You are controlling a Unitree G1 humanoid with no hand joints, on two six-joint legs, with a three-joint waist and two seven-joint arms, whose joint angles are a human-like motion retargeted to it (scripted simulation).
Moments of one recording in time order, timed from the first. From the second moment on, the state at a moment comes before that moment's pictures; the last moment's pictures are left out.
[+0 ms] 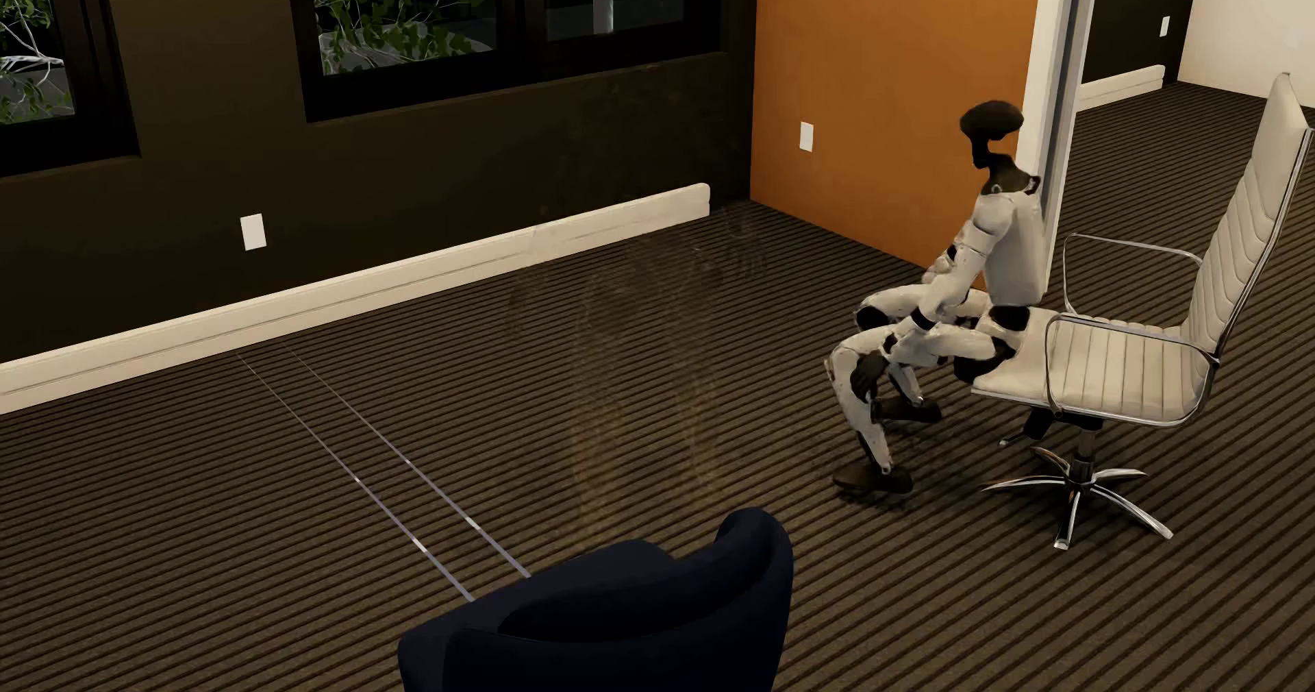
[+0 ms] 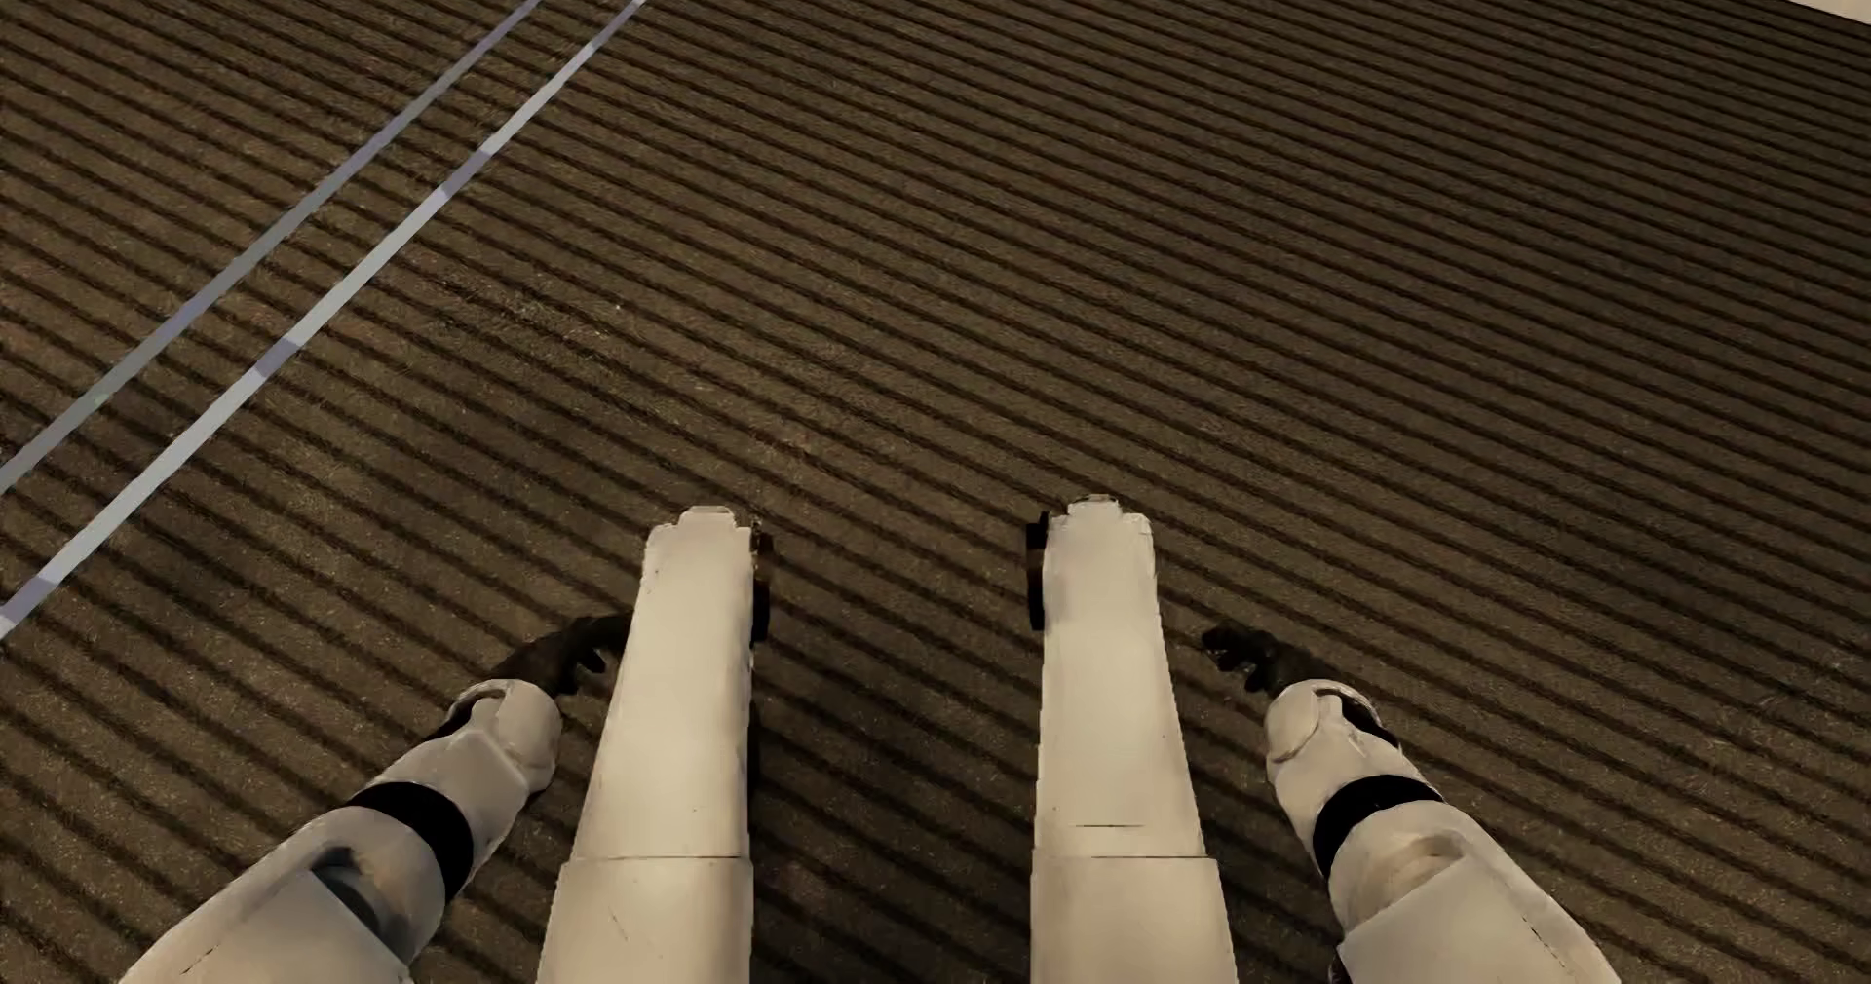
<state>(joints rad) -1.14 -1.18 -0.01 0.01 -0.02 -0.03 -0.14 0.19 0.54 1.85 1.89 -0.57 -0.58 -0.34 -0.35 0.37 -0.34 -0.11 -0.03 -0.68 0.49 1.19 1.25 0.04 -0.23 0.08 0.15 0.19 -0.12</state>
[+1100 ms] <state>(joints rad) -1.11 -1.16 0.00 0.02 -0.01 -0.04 -0.11 0.17 0.57 1.52 1.56 -0.63 -0.61 -0.45 -0.41 0.41 -0.38 -0.16 -0.03 -0.65 0.56 1.22 1.24 0.04 -0.20 0.04 0.10 0.22 -0.20</state>
